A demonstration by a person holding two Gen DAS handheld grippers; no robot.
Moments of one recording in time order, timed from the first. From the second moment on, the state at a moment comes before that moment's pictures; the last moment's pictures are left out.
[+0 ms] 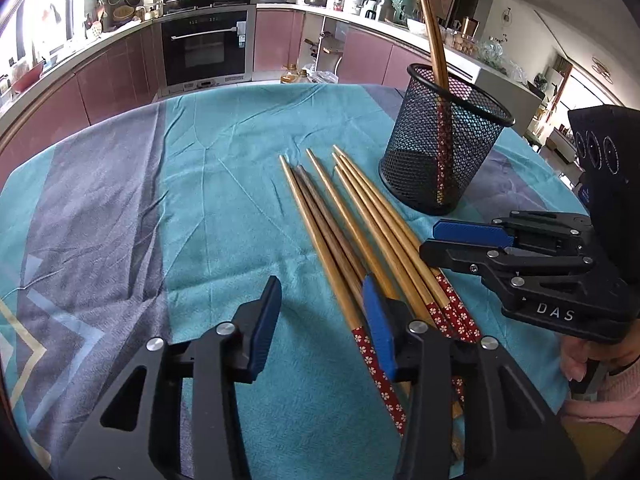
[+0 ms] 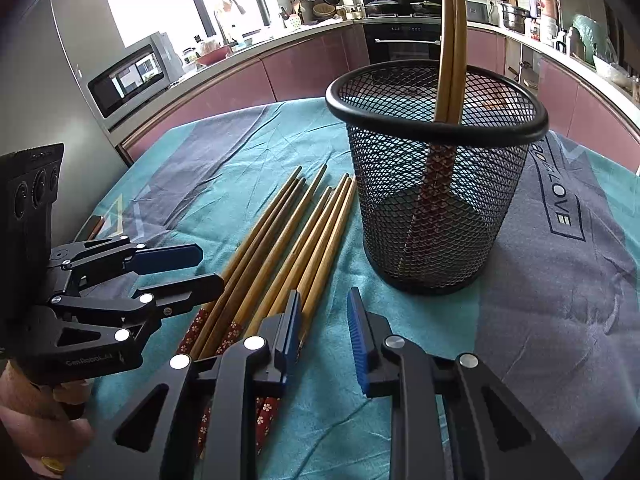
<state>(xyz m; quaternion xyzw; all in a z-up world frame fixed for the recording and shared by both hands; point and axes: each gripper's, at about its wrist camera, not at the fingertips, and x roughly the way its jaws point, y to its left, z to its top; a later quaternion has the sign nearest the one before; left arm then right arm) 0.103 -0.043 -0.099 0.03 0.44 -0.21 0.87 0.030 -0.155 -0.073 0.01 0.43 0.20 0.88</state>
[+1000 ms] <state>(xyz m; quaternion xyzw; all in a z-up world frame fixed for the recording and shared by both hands) 0.130 -0.050 -0.108 0.00 0.46 -0.19 0.87 0.044 -0.153 -0.076 0.03 0.43 0.18 0.89</state>
